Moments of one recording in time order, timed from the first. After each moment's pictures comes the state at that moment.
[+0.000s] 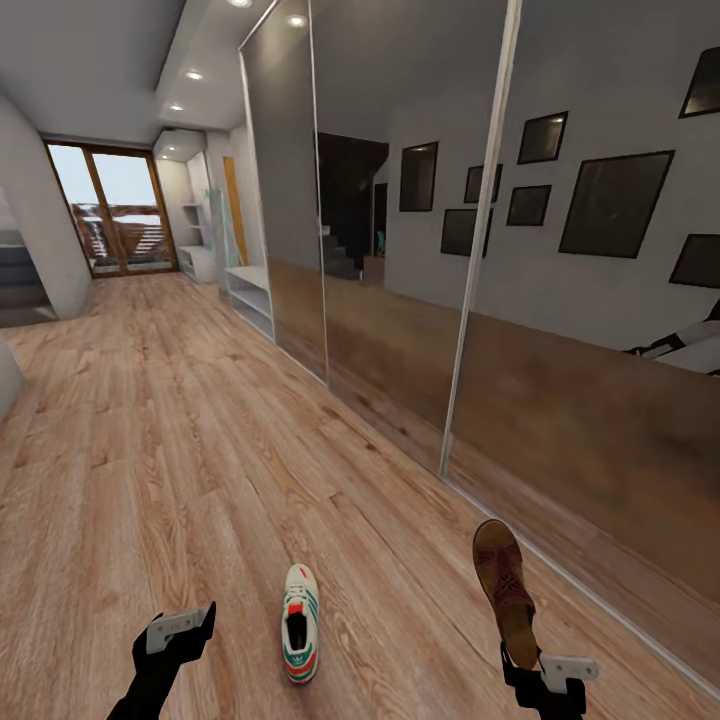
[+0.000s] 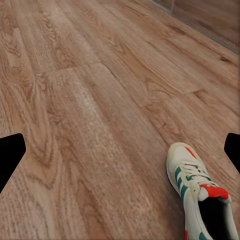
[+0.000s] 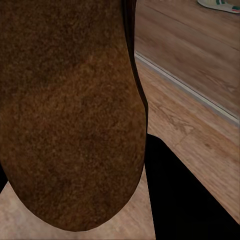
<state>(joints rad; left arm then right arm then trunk) -0.30 0.02 0.47 -0.56 -0.13 -0.44 -0.21 -0.26 -0.04 -0.33 -0.42 0.22 -0.53 0.04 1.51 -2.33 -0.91</state>
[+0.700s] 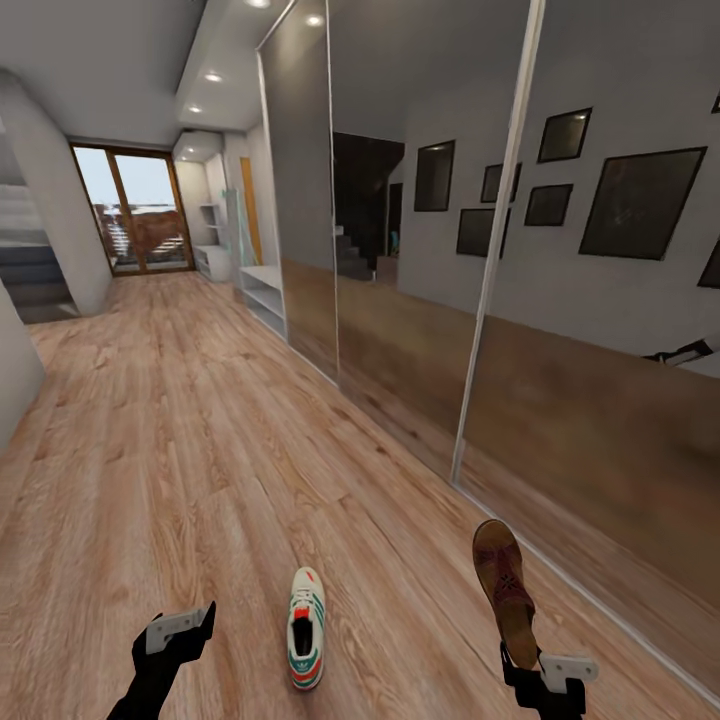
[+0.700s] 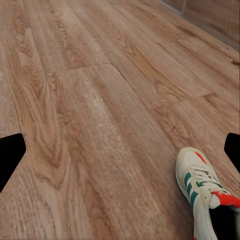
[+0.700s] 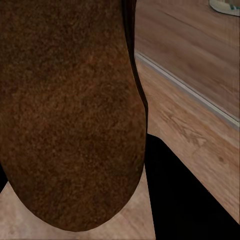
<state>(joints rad) -0.30 0.02 0.47 -0.56 -0.13 -0.44 -0.21 -0.26 -0.04 -0.33 -0.42 0.22 -0.53 0.04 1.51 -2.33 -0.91</state>
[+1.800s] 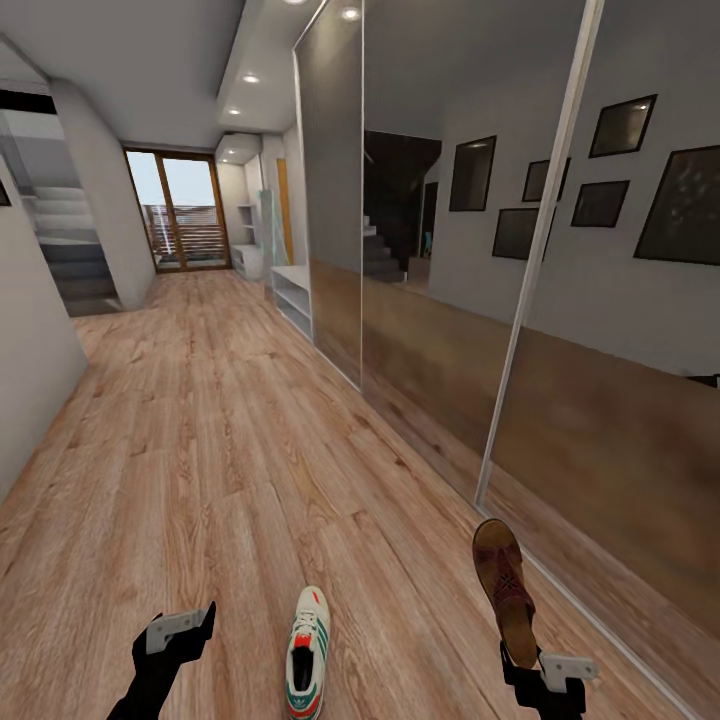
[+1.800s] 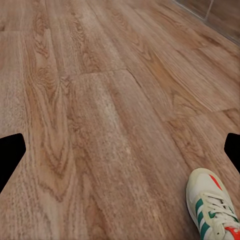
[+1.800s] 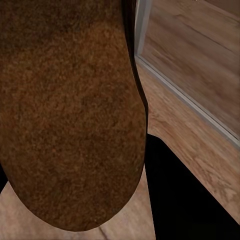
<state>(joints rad) -0.30 0.02 0.47 -0.56 -0.13 -0.44 -0.21 -0.26 -0.04 -0.33 -0.43 0.22 -0.53 0.04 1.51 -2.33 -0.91</state>
